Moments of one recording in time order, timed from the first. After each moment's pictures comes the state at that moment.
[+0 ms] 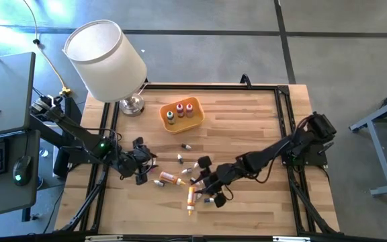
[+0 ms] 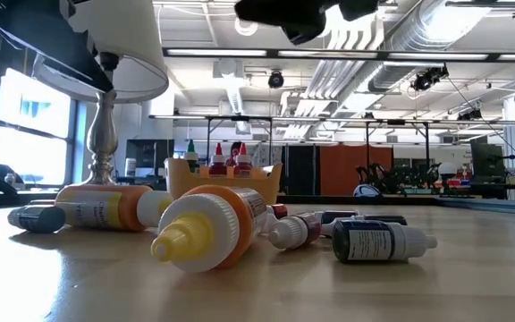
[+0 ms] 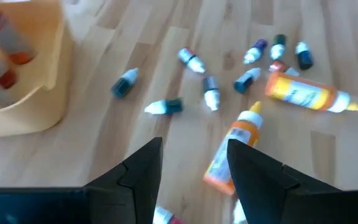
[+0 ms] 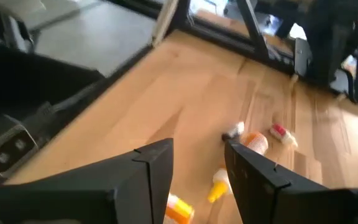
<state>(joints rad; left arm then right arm) -0.57 1.04 0.70 -0.46 -0.54 -0.58 0.40 1.72 1.05 0.24 0.07 -0.16</state>
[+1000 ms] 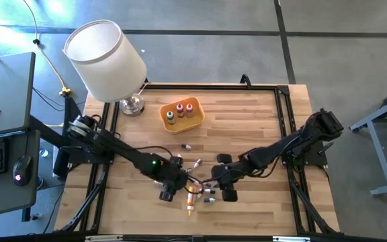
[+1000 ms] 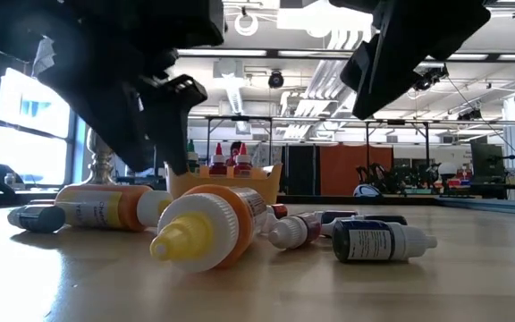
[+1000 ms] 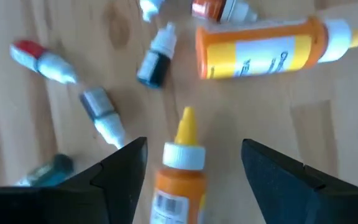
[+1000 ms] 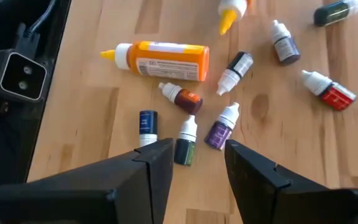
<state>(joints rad) -0.41 1.76 1.17 -0.52 -0.11 -0.17 0.40 1.63 1.05 -0.31 0.02 0.38</state>
